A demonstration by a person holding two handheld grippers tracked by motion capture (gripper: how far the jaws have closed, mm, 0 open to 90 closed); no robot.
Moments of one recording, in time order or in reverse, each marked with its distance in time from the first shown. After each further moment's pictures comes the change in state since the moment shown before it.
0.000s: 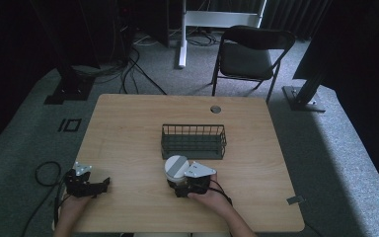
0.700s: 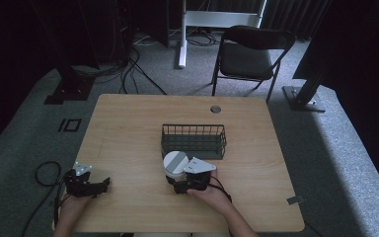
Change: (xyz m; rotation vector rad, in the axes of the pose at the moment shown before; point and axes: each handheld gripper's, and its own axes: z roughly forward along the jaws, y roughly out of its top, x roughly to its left) left arm 0.000 0.000 0.000 -0.001 0.000 -0.001; right arm 0.000 0.020 -0.006 -0.015 0.005 -0.002
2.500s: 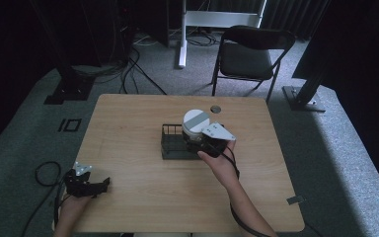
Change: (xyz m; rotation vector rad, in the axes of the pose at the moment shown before) left arm 0.000 0.000 0.000 0.000 0.000 0.000; right arm -0.061 0.083 -0.030 -0.189 -0.329 0.068
